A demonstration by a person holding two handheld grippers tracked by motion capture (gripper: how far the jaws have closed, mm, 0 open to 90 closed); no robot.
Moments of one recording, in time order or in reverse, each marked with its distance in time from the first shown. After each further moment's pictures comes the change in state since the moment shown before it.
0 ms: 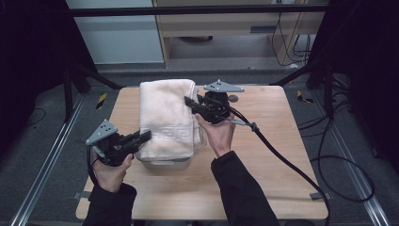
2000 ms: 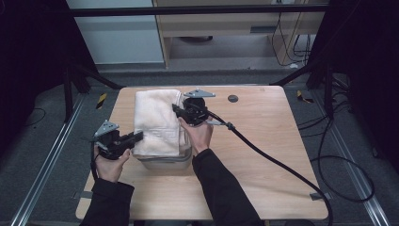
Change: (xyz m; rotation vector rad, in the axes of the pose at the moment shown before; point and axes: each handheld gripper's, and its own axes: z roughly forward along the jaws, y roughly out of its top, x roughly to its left) left arm 0.063 -0.038 0.035 0.138 0.147 -0.069; right arm -0.003 -0.047 0.090 0.103 -0.048 0.039
